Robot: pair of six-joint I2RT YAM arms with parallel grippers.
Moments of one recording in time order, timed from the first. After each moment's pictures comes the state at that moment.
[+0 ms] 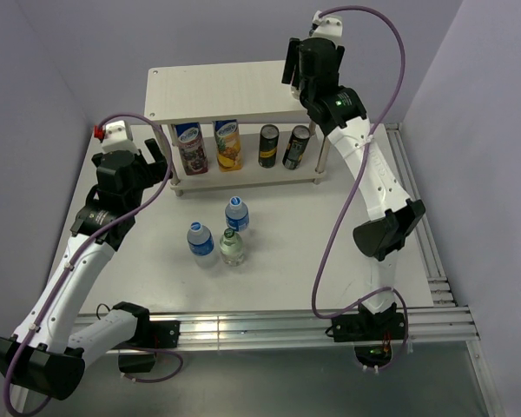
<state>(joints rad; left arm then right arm) -0.31 1.00 1.07 -0.35 -0.40 -0.34 0.46 1.95 2.38 -0.61 0.56 0.21</state>
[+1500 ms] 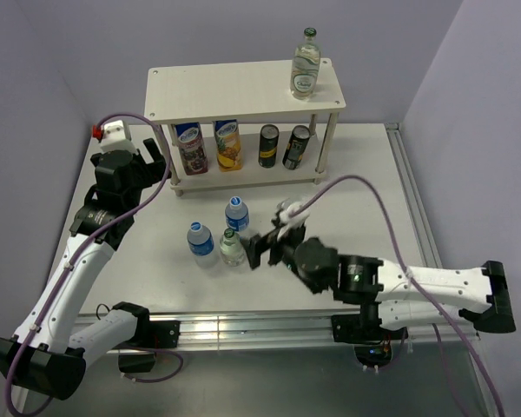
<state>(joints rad) -0.29 1.00 1.07 -0.35 -0.39 -0.34 1.31 0.96 0.85 -0.06 0.71 0.28</state>
